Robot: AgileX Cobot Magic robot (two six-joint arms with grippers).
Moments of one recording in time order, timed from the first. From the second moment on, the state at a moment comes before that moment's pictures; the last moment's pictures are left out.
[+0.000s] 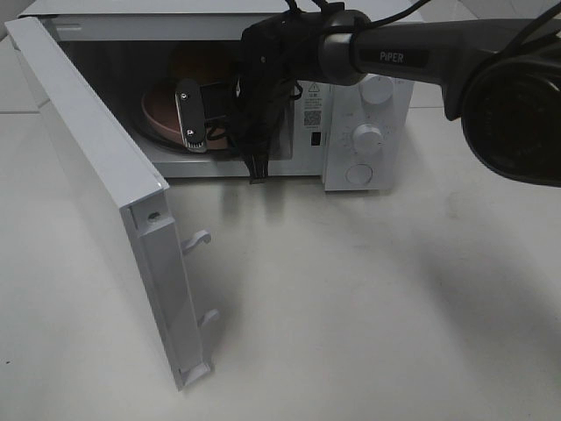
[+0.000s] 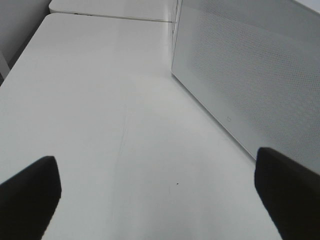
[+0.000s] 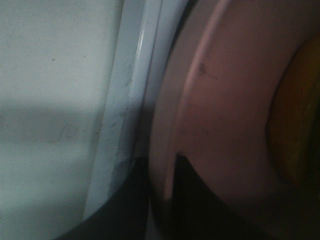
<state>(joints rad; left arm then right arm) 0.06 0.00 -0.50 -0.04 1.05 0.02 0.61 2.44 -2.06 -0.13 0.59 -1.13</state>
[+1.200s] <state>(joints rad) 0.06 0.00 -0.50 -0.04 1.05 0.02 0.61 2.34 -1.92 -0.01 0.58 -1.44</state>
